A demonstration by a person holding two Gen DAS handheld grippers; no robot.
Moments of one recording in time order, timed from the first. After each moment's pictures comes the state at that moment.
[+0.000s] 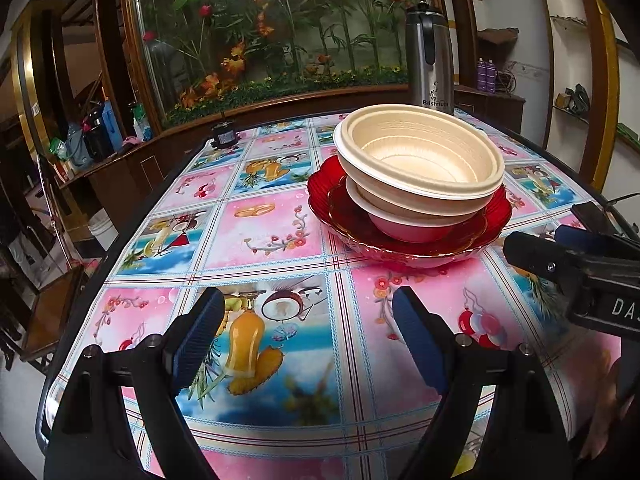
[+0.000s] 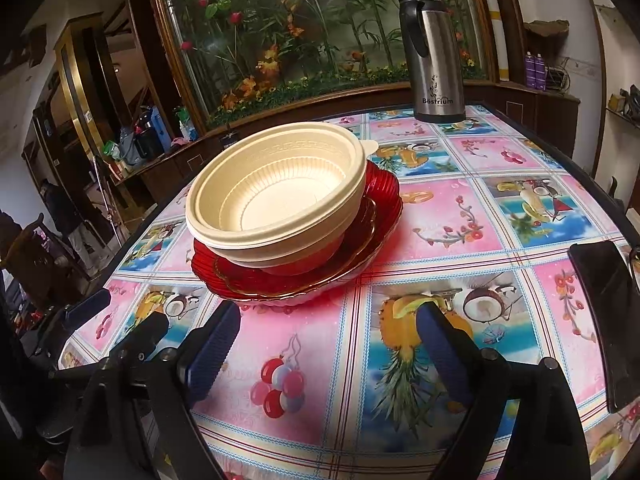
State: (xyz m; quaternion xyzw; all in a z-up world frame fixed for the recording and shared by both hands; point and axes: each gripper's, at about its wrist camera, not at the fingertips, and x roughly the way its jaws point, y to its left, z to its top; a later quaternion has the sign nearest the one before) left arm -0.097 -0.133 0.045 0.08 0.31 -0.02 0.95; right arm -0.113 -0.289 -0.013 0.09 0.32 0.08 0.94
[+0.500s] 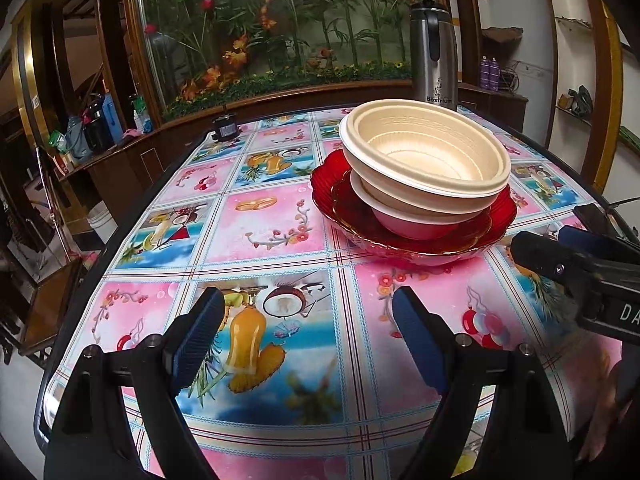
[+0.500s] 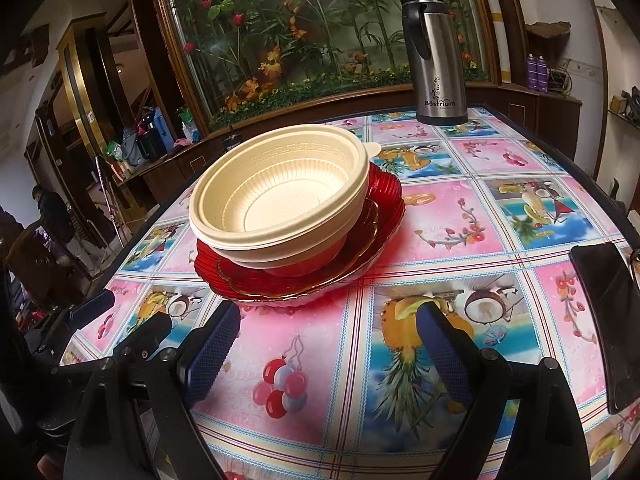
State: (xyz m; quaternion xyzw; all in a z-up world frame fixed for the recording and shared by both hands) left arm -0.093 -0.129 0.043 0.08 0.32 -0.01 0.94; right arm -0.113 -0.288 -0.012 0.09 0.32 0.08 0.94
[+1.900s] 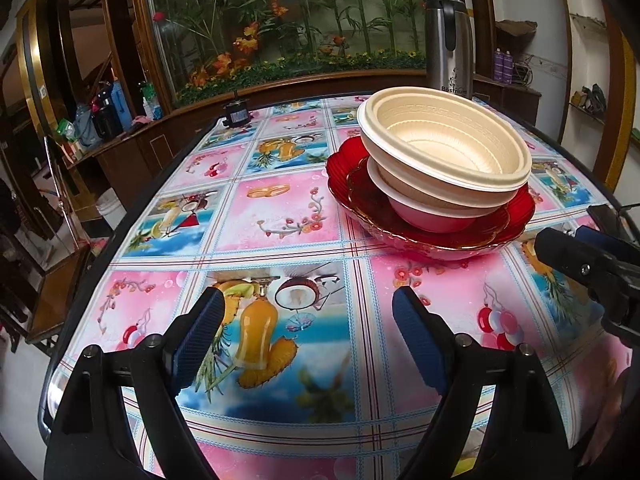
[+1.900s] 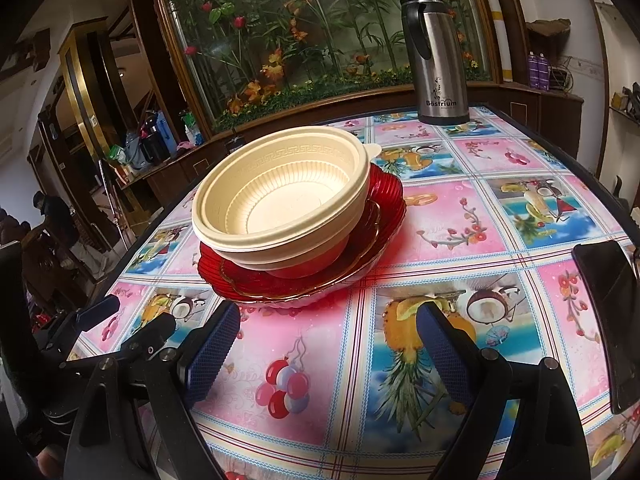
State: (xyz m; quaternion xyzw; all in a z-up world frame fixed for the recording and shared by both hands) left arm -0.089 -0.124 0.040 0.08 0.34 0.01 0.94; right arm -0.115 -0.291 -0.011 0.10 0.31 0.09 0.94
